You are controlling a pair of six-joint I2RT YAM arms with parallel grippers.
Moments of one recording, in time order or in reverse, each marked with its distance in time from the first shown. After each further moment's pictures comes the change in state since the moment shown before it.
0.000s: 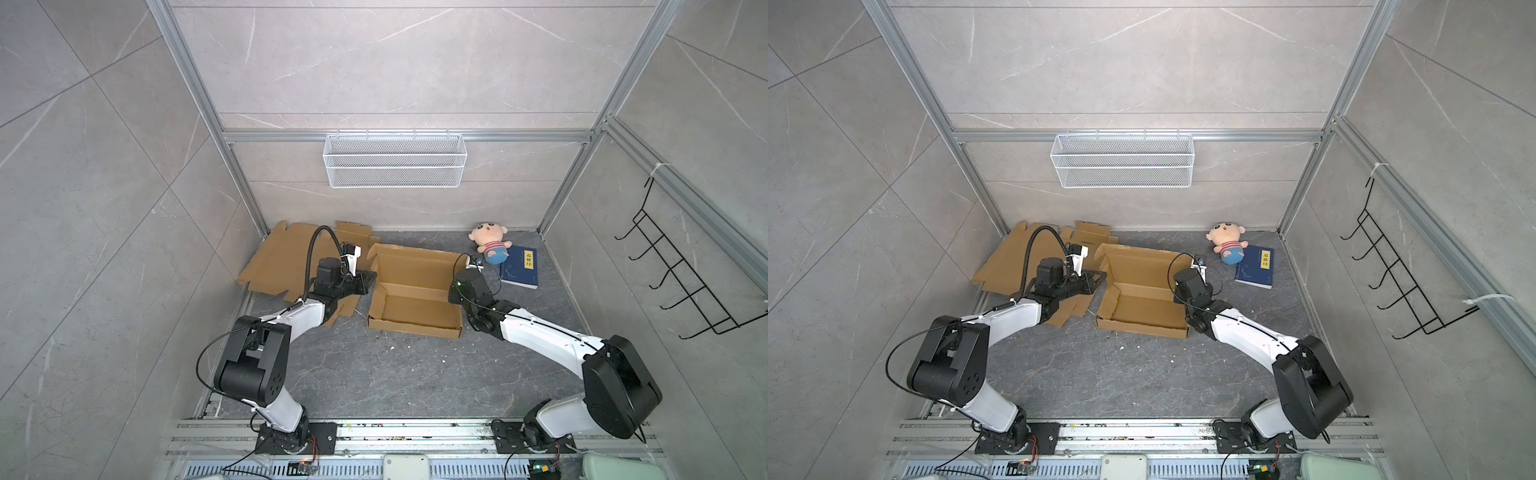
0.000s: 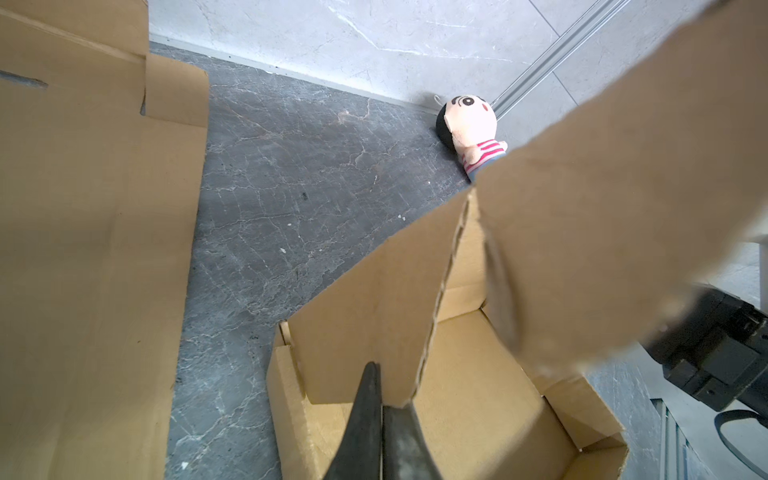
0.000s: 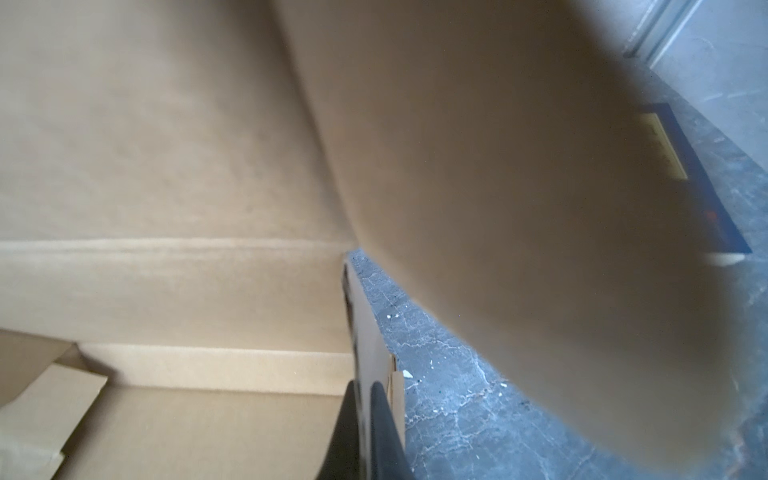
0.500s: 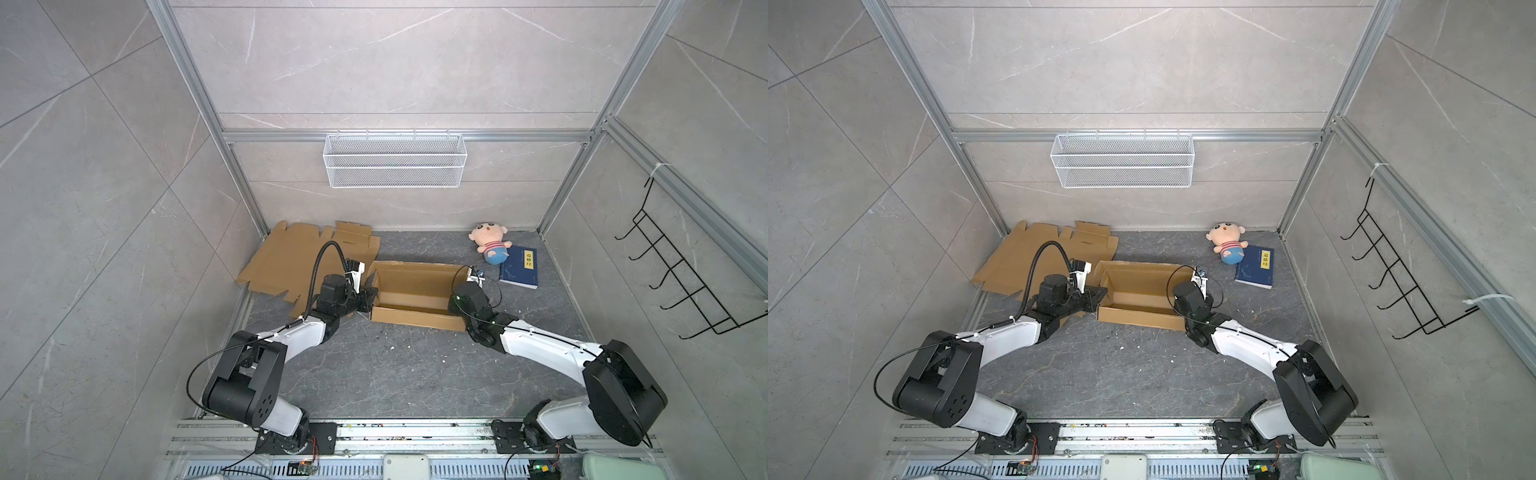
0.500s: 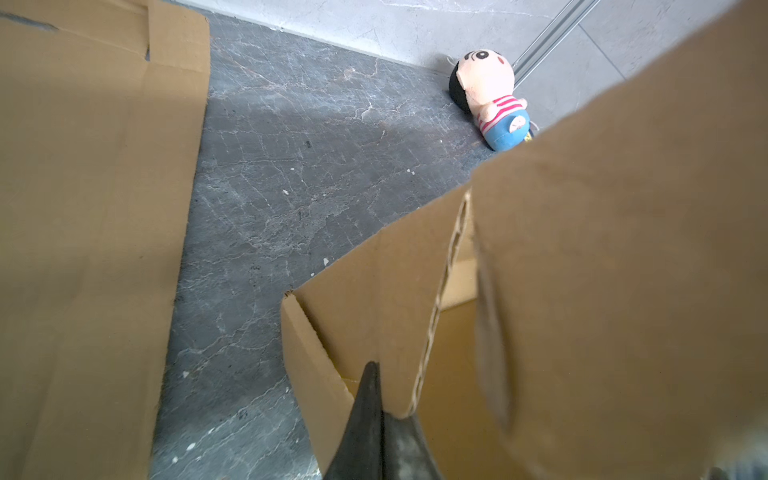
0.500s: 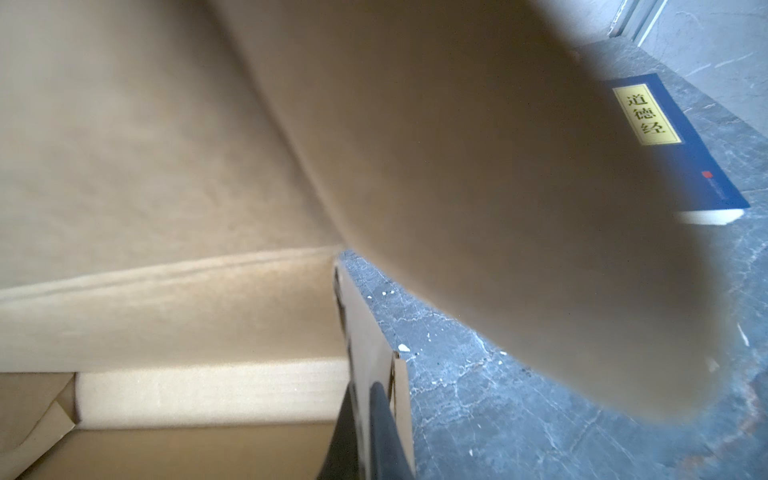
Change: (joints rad) left arm -0.077 -0.124 -0.172 0.011 -0.125 0.075; right arm 0.046 -0.045 -0.122 0.084 0.048 0.055
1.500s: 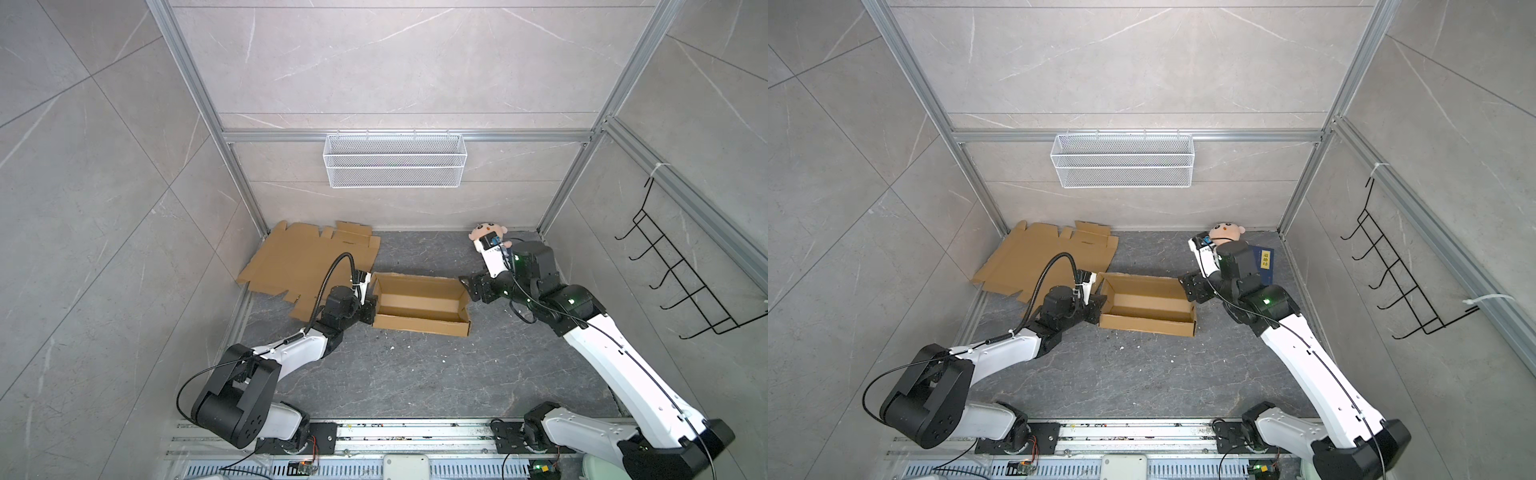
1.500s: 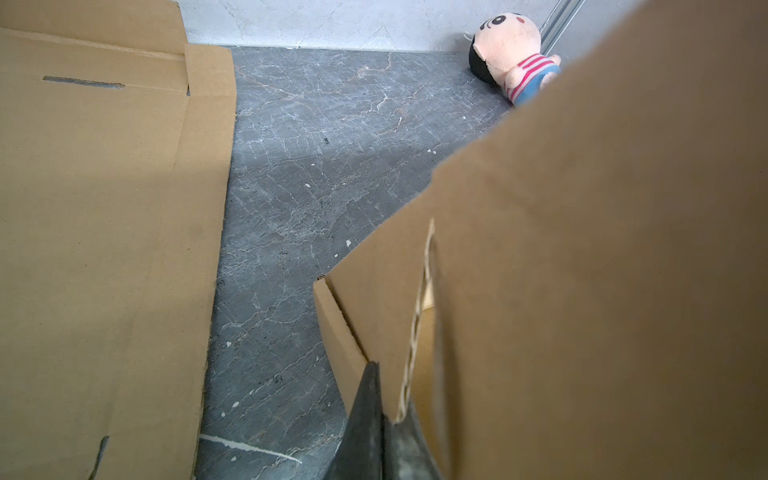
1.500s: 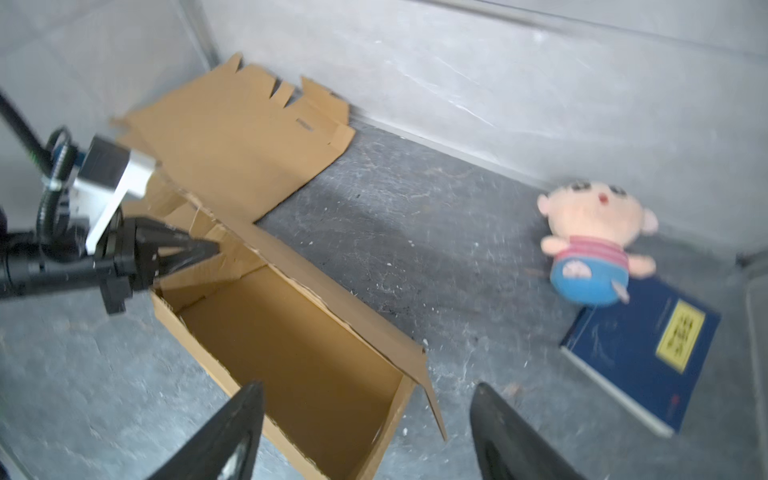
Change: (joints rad) left arm -0.096 -0.085 -0.092 0.013 -0.198 0.138; right arm -0.138 -0.224 0.571 -0.794 -0.599 -0.669
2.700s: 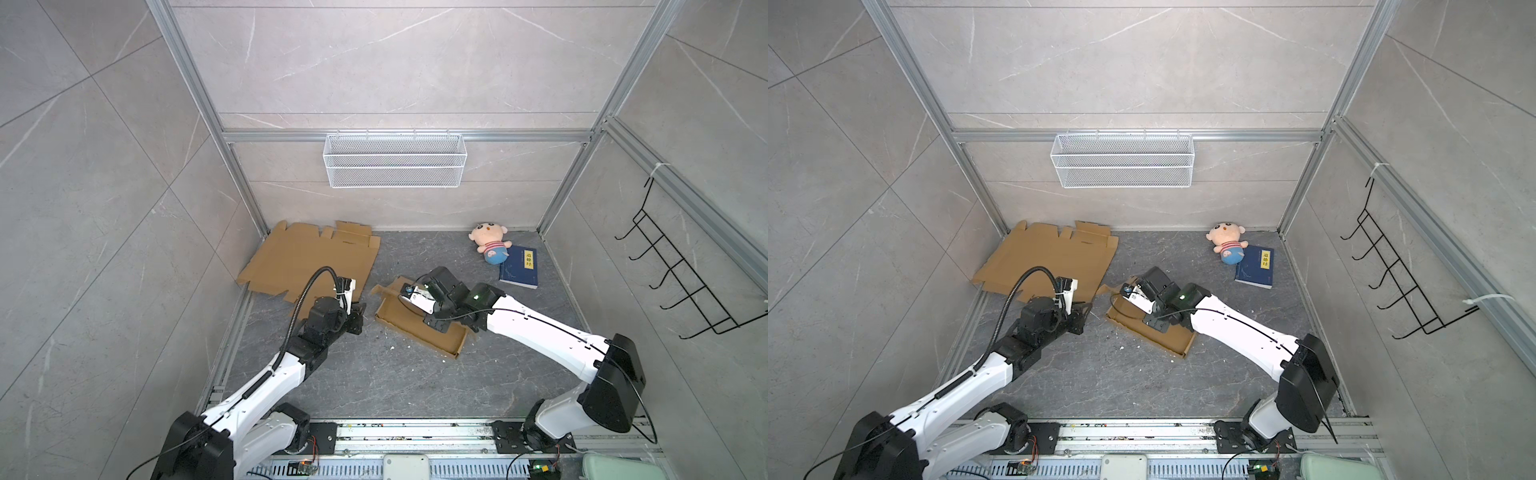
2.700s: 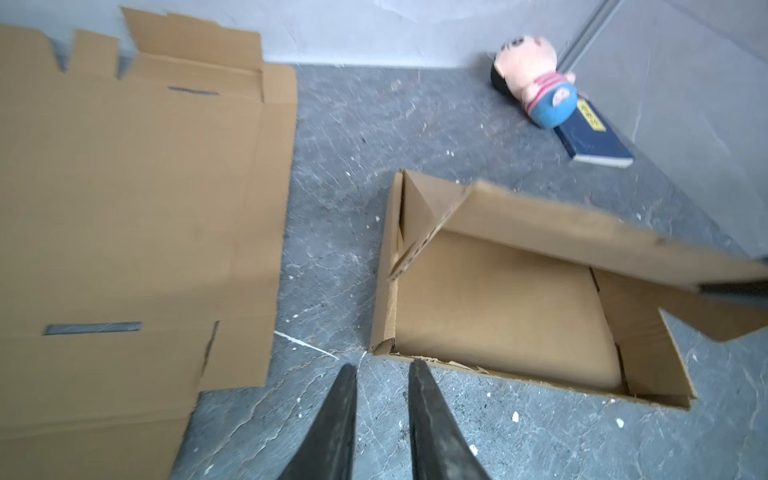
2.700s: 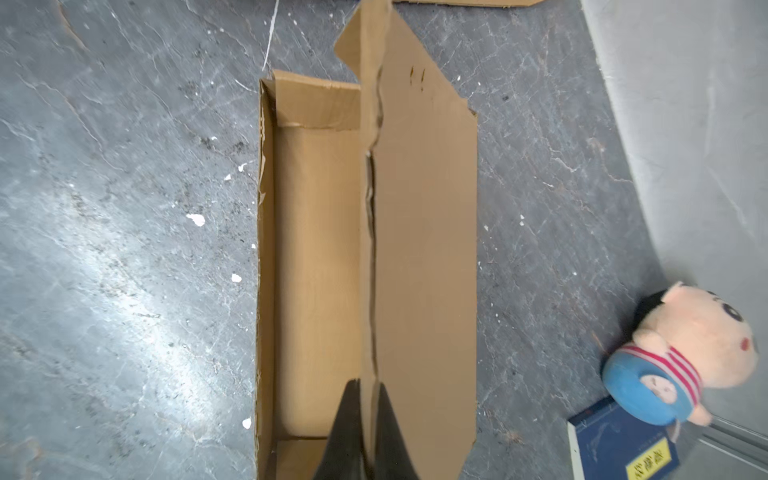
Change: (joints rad) left arm -0.006 -0.422 -0.060 -0.351 -0.151 -0.035; right arm 0.357 0.308 -0.076 0.011 0.263 -0.282
